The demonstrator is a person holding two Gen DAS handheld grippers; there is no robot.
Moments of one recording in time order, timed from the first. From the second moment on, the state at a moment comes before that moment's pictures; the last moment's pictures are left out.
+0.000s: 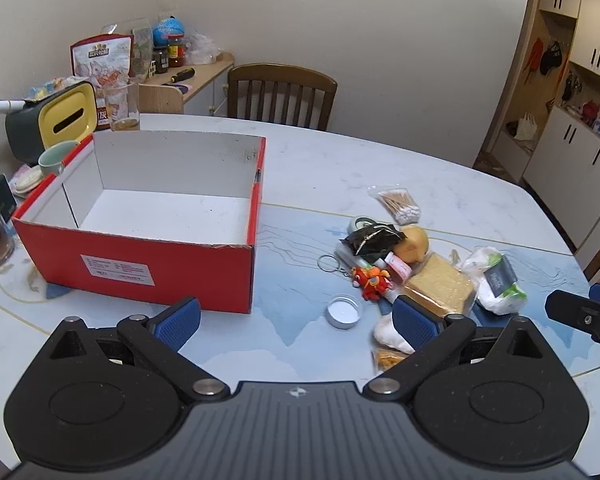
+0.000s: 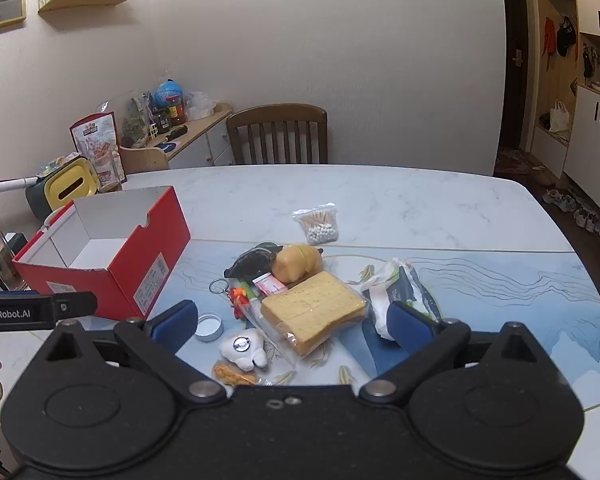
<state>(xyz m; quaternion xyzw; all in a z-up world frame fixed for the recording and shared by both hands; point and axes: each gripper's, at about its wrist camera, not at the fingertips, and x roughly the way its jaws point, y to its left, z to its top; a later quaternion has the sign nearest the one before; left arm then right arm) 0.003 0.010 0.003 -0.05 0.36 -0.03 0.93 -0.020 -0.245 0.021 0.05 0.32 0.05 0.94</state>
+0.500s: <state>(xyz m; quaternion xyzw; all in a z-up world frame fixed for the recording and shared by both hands) 0.009 0.000 0.003 -0.04 0.36 -0.05 0.93 -0.013 -0.239 0.019 0.03 0.33 0.05 0.94</state>
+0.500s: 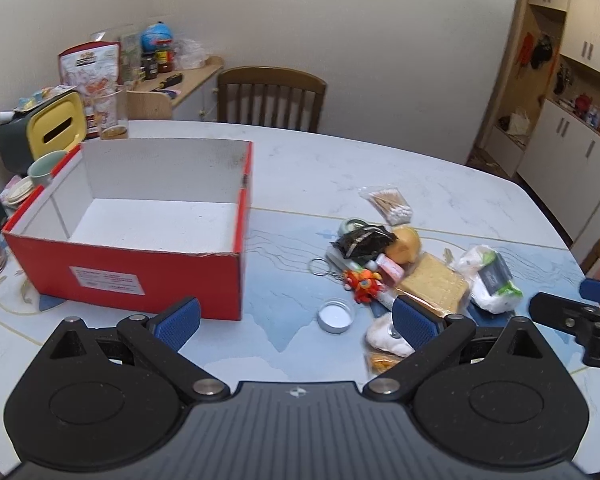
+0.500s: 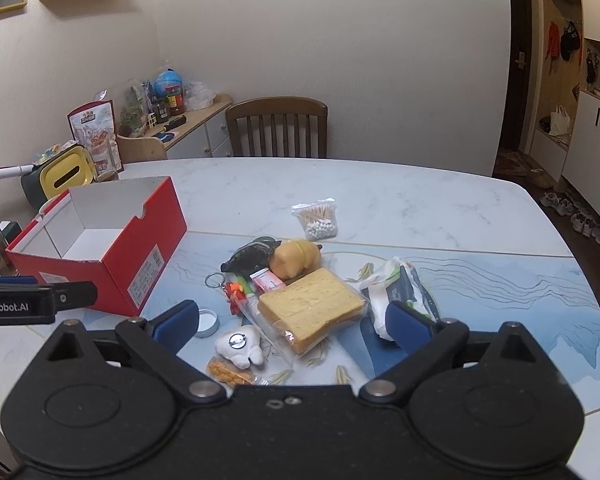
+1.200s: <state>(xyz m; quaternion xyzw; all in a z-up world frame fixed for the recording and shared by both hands) 0.010 -0.019 0.003 -0.03 0.36 -0.10 0.93 -0.010 -0.229 0.016 0.02 0.33 0.07 0.94</state>
